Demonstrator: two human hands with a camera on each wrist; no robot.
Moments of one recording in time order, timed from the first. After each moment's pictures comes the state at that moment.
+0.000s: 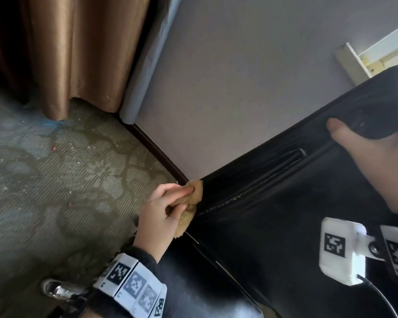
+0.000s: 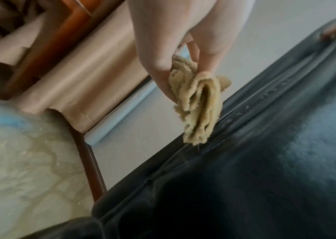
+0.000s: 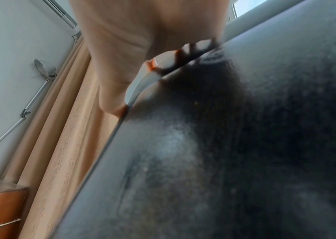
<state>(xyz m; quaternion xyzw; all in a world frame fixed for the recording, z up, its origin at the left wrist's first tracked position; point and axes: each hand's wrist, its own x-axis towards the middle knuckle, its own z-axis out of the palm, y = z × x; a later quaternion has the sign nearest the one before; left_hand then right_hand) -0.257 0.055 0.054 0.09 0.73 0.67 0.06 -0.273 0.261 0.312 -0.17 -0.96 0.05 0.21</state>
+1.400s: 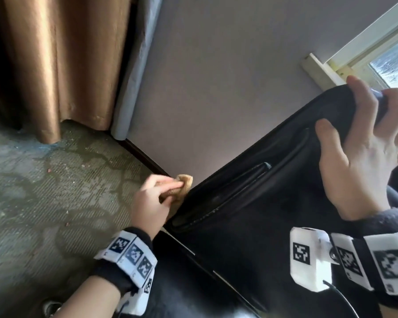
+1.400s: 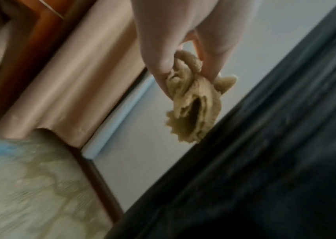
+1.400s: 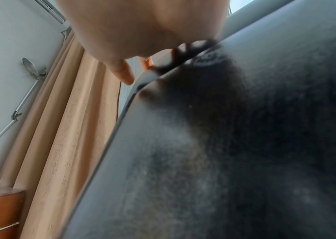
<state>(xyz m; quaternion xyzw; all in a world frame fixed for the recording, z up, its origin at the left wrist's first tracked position) -0.303 0.073 0.074 0.11 0.76 0.64 0.03 -0.263 0.236 0.321 -0.16 -0.94 -0.05 0.31</state>
